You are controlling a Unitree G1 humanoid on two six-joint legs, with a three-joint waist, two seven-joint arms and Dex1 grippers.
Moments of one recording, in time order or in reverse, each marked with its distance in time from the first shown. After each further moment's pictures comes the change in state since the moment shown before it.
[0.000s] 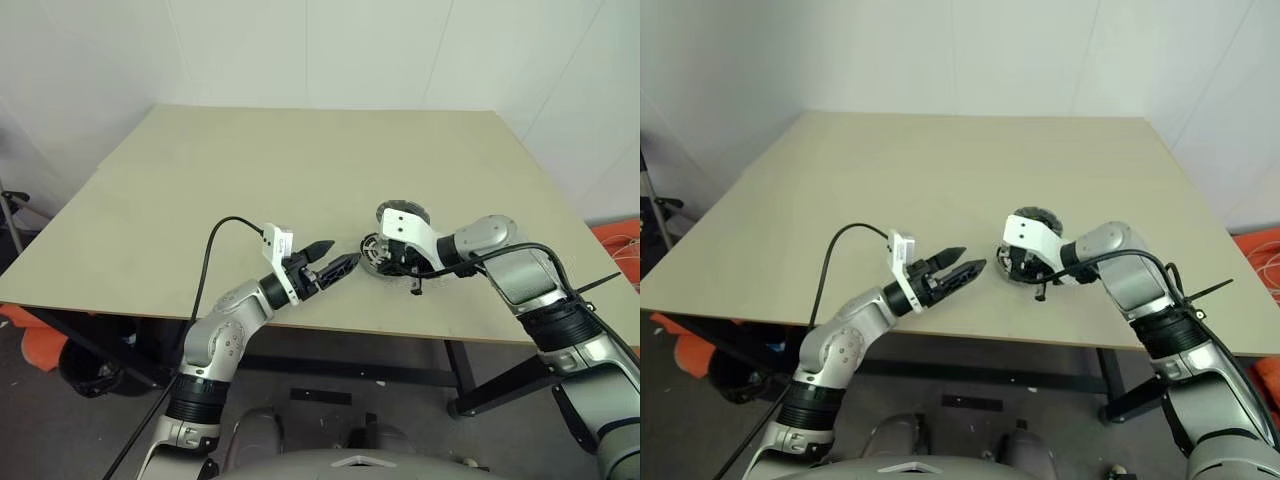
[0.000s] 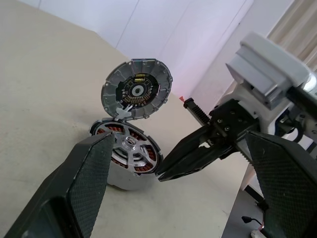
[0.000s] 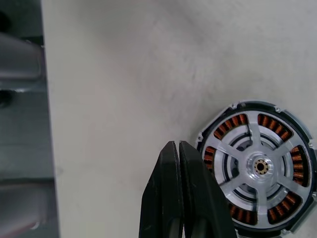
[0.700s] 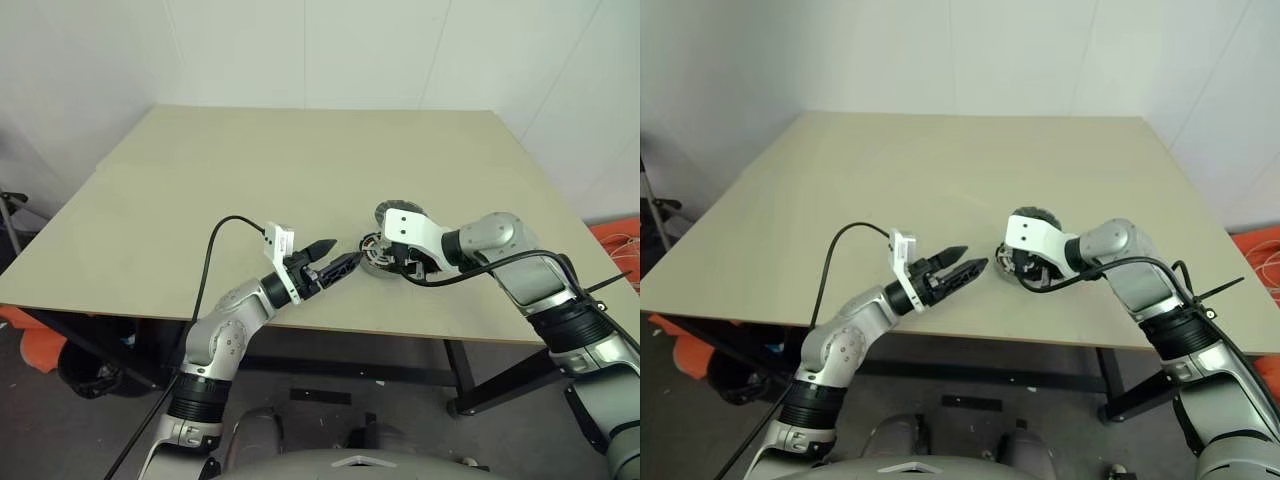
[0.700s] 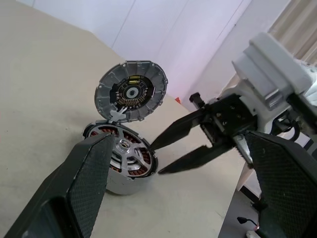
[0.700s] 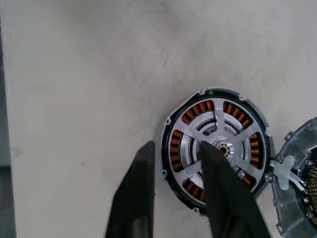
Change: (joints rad) left arm -0.006 -0.008 0.001 0.001 -0.007 0.001 -0.004; right arm 0.000 -0.032 0.037 0.068 -0.073 -0.200 -0.099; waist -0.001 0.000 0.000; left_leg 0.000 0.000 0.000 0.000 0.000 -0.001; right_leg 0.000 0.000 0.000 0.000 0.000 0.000
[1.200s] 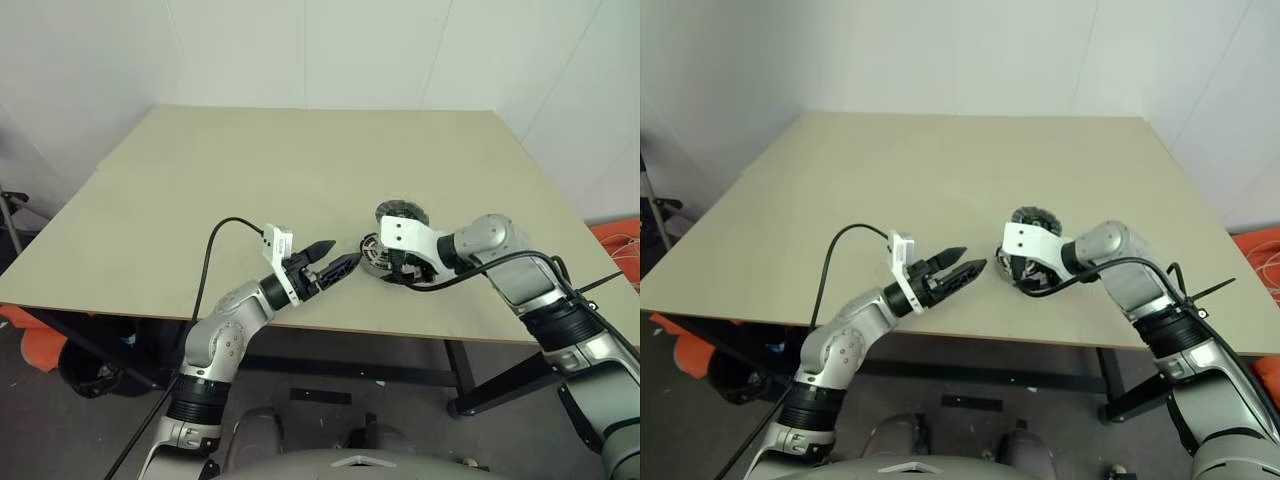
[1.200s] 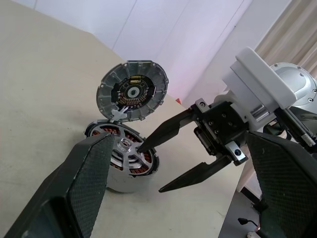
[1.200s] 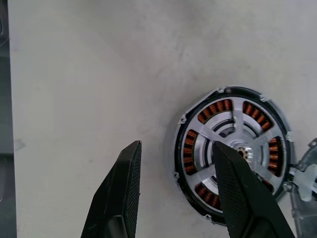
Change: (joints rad) left arm 0.010 0.004 0.000 0.004 0.001 -0.010 -0.007; right arm -0.005 0.011 0.025 0.034 -0.026 -0.038 0.060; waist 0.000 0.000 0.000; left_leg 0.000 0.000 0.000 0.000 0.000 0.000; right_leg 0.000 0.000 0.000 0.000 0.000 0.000
